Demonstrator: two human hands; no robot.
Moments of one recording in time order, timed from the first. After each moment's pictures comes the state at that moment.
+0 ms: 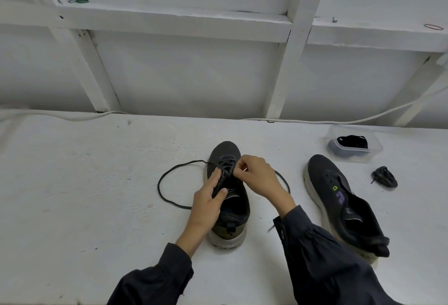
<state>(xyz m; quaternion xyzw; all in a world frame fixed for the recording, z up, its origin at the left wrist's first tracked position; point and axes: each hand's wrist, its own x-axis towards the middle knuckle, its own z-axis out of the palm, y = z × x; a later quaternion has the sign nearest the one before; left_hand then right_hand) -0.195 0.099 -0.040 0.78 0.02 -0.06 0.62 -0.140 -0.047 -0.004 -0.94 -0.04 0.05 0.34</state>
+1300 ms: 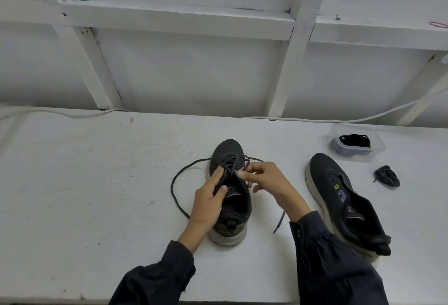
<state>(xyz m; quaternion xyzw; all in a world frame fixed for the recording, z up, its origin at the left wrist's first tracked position) -0.195 0.099 -0.043 0.79 0.03 -0.04 0.61 -0.151 -0.075 -0.017 -0.77 0.02 0.16 0.61</state>
